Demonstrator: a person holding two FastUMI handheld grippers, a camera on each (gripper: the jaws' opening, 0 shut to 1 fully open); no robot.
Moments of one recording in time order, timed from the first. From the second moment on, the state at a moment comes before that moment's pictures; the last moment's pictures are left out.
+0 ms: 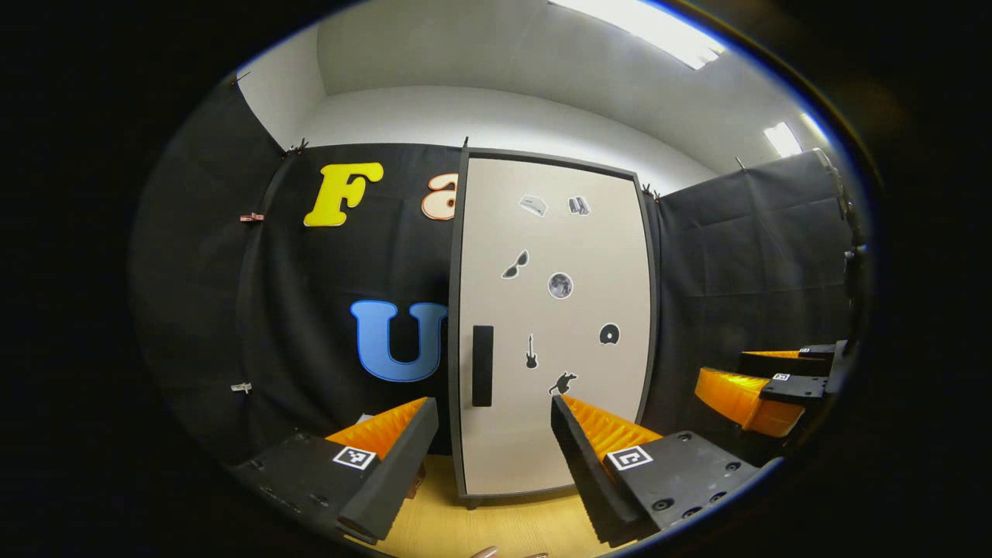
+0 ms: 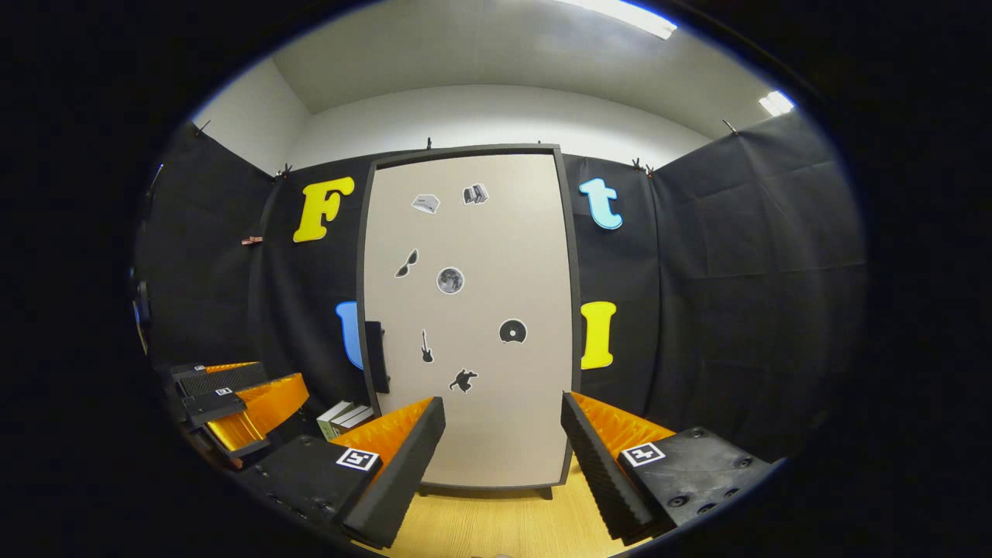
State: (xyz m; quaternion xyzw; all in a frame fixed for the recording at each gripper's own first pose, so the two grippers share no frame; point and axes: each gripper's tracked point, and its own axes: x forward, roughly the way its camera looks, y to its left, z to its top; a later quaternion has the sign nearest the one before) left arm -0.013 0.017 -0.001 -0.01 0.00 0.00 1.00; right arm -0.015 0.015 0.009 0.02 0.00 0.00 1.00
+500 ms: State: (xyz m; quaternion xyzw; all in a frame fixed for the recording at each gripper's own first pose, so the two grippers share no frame) left arm -0.024 0.030 0.004 -0.01 0.00 0.00 1.00; right arm -0.021 0.031 0.013 0.00 -0.01 0.01 1.00
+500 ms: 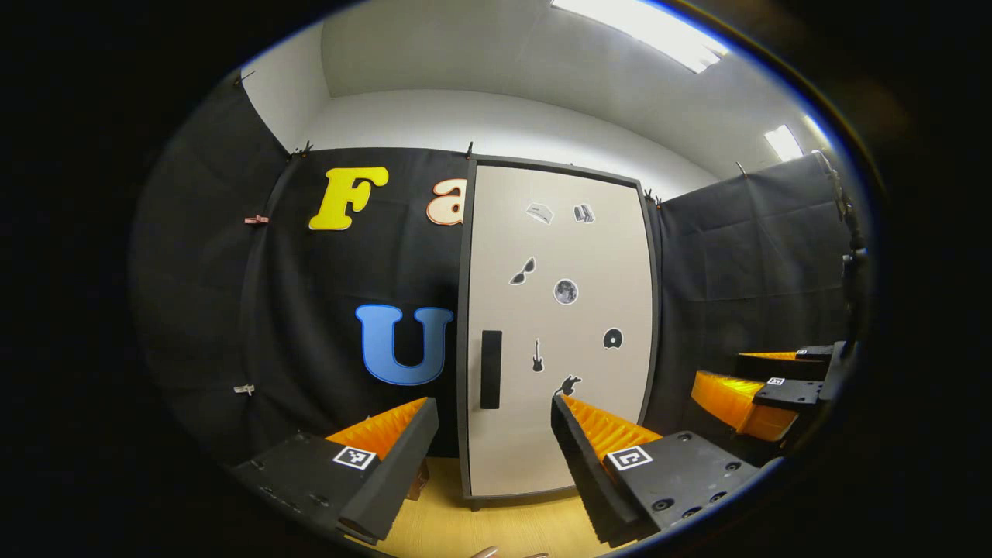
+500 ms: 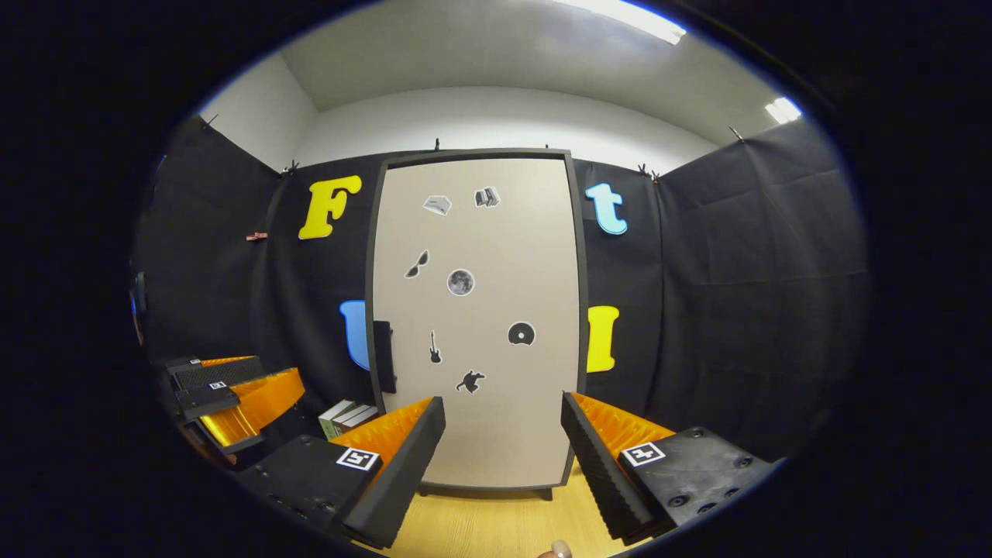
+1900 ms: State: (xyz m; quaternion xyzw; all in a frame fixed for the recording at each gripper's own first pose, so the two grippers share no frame) left arm -0.008 0.139 -0.014 0.00 0.00 0.09 1.00; right arm 0.109 0.175 -0.019 0.03 -0.03 0.12 0.99
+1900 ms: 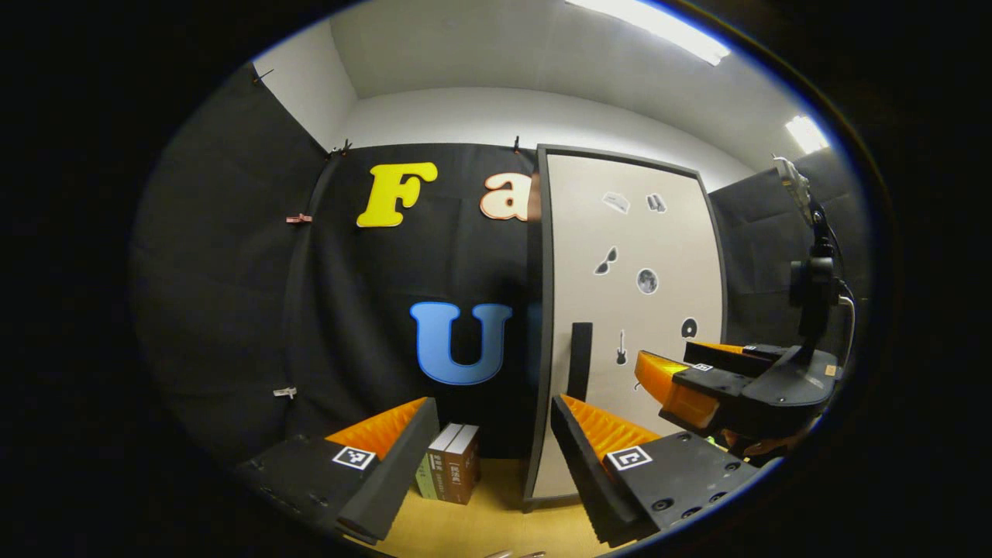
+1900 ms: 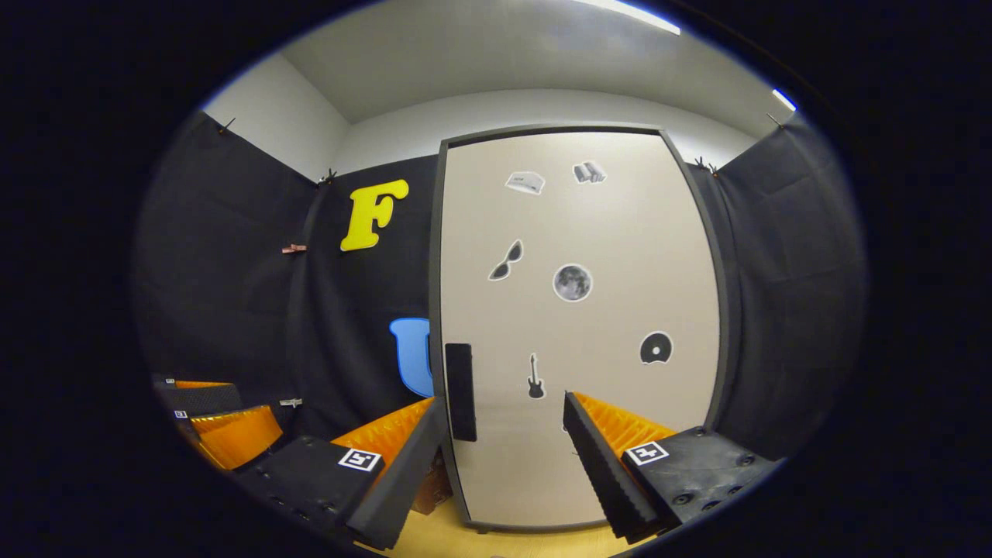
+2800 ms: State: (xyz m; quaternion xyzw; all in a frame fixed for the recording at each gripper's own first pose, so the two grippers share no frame) left arm 0.016 0.207 -0.044 -0.02 0.03 0.14 0.99; right arm 0.210 0.235 -0.060 0.03 -0.04 0.09 0.99
